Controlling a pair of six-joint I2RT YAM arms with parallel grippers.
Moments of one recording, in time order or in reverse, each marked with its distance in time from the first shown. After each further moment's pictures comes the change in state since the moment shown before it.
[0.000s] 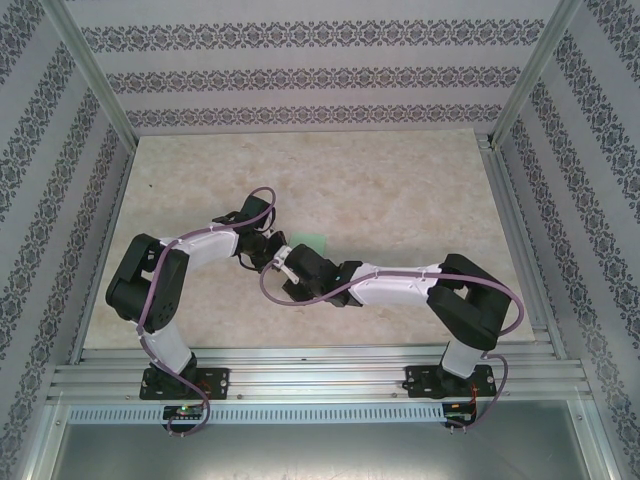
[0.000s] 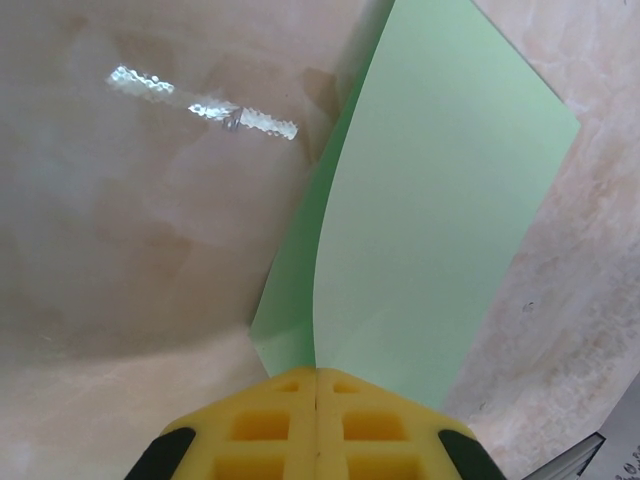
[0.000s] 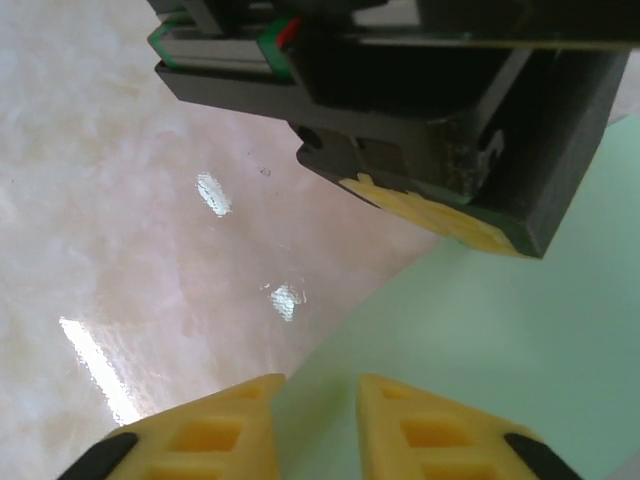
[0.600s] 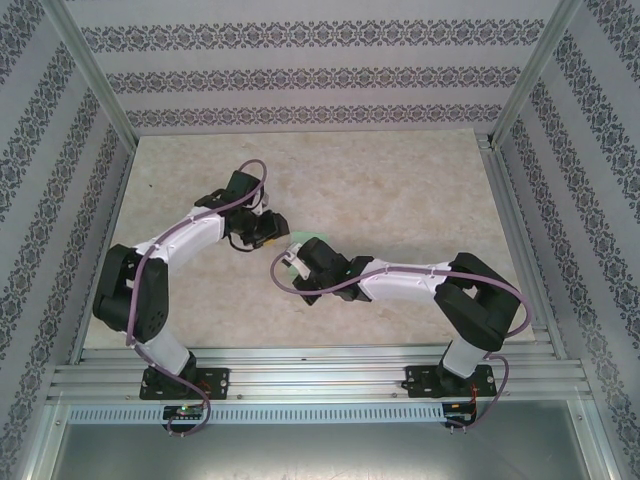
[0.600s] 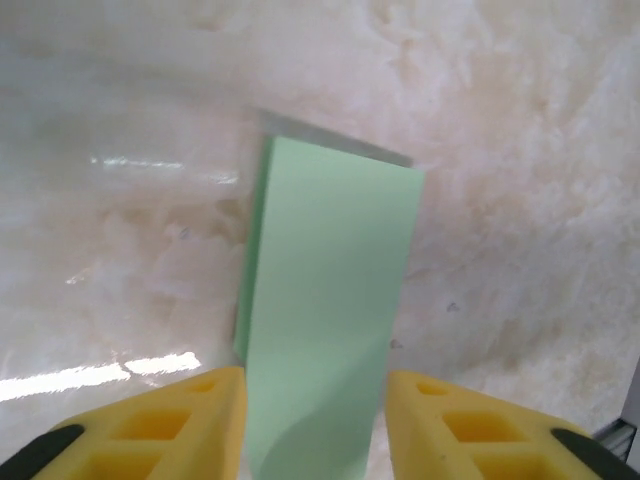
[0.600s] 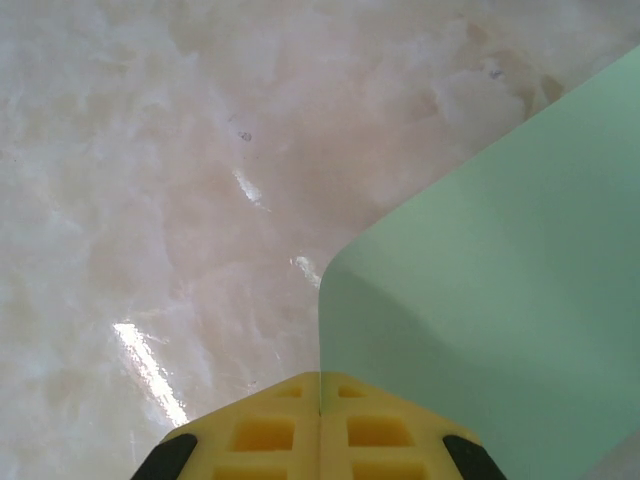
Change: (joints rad) left arm 0.063 -0.066 0.194 -0.188 -0.033 0.226; right arm -0.073 -0.040 -0.053 0.003 -0.129 0.032
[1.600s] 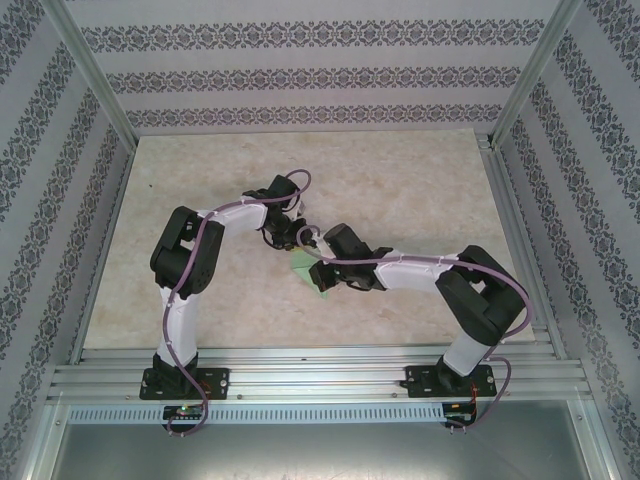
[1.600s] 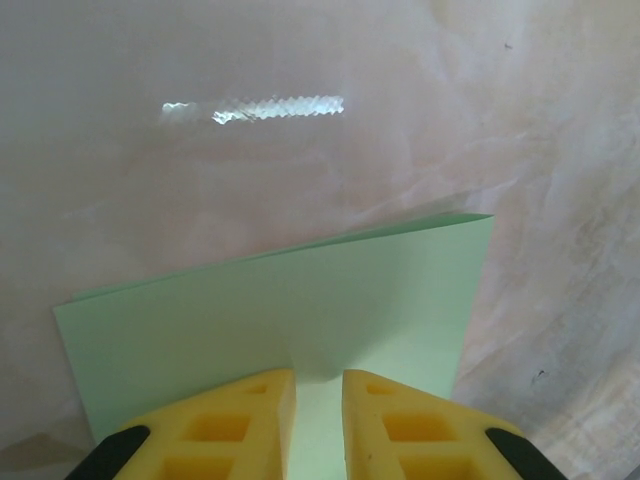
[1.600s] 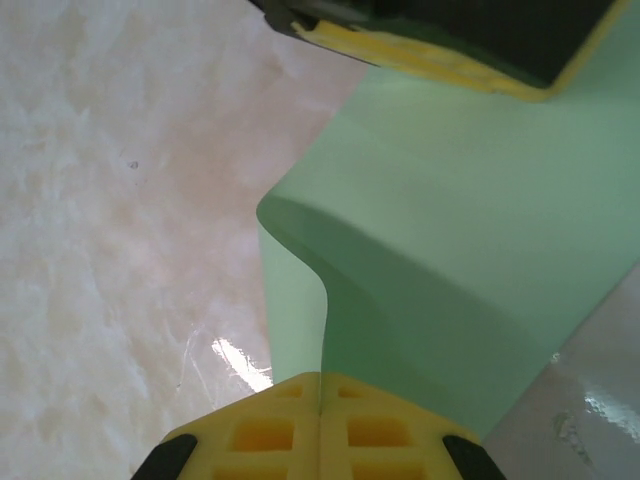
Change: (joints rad) left arm -0.094 0.411 0.228 0.016 0.051 0.127; right arm -0.203 -0.003 -0.093 0.094 -0.216 0.237
